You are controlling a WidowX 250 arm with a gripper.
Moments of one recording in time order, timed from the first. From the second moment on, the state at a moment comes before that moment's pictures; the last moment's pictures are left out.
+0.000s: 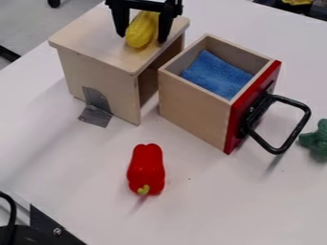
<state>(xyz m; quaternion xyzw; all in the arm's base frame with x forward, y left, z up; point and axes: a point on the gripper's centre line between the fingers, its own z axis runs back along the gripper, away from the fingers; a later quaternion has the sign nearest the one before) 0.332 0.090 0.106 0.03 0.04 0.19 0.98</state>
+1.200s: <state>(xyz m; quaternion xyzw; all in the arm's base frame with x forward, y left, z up) 0.347 -0.025 0.113 0.02 -0.01 0.04 1.00</state>
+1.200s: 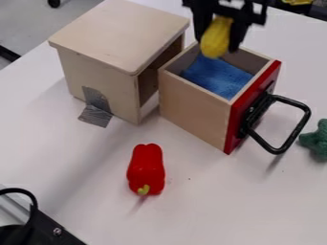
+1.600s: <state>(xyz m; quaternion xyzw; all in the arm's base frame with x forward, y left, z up) 0.340 -0.027 0.084 0.03 0.02 0.05 1.00</state>
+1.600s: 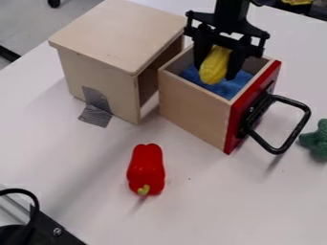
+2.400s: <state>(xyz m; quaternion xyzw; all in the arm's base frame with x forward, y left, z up) 0.338 -0.031 0.060 0.03 0.05 0.07 1.00</state>
